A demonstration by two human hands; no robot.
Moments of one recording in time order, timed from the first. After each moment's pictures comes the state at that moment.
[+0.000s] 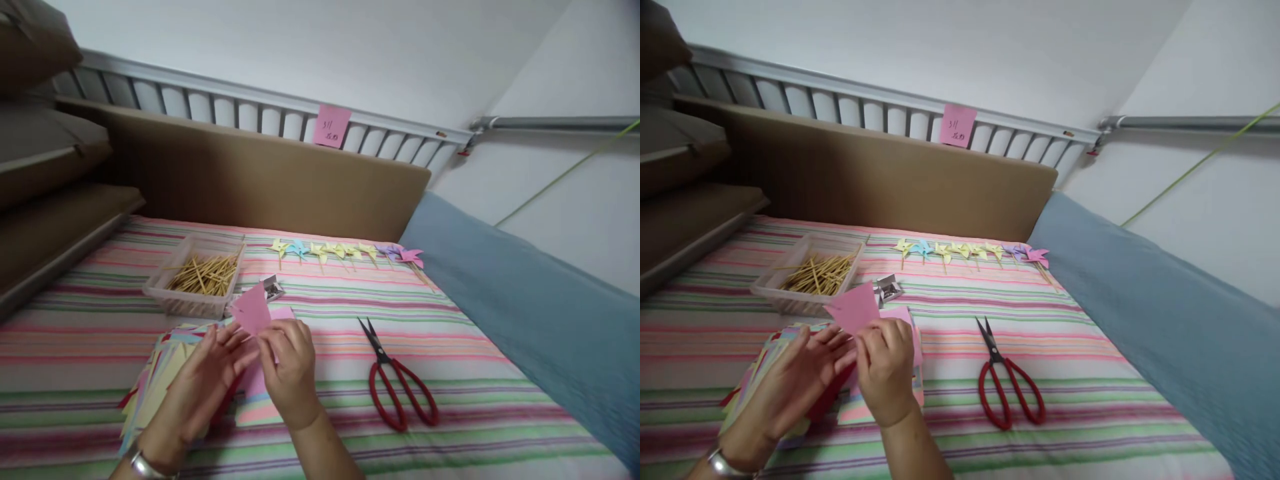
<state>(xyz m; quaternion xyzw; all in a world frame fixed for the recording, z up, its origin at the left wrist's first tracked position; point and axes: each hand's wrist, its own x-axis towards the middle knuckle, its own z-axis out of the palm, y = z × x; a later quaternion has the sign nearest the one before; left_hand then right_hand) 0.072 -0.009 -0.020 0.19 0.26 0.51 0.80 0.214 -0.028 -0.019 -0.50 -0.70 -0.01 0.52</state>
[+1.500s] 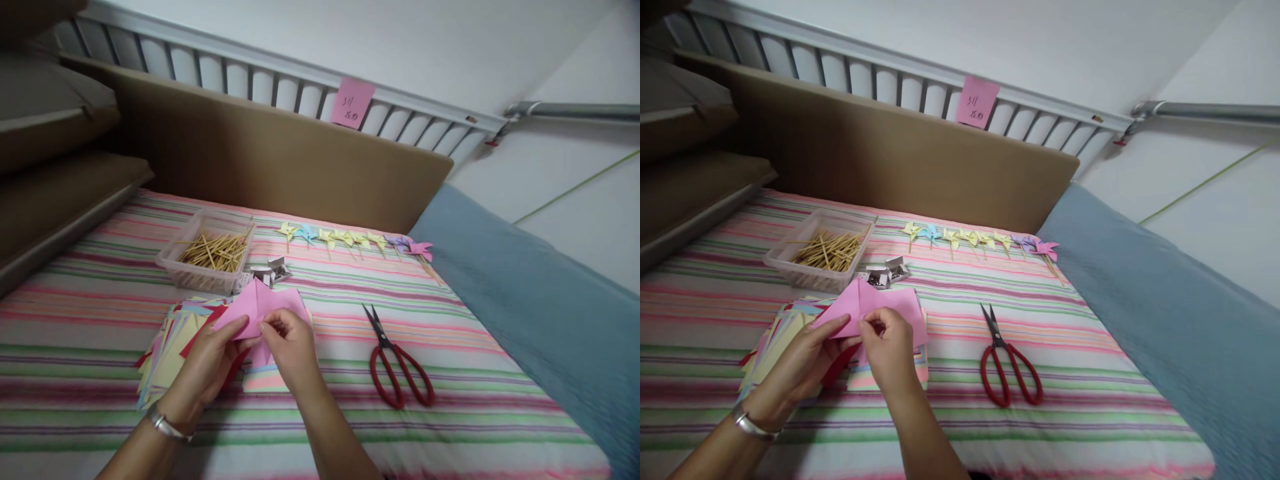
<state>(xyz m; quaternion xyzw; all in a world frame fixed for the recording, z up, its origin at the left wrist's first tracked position) 0.075 -0.016 -0.026 0.23 0.37 0.51 0.74 0.199 -0.028 -0.022 -0.56 -0.52 0.39 0.51</state>
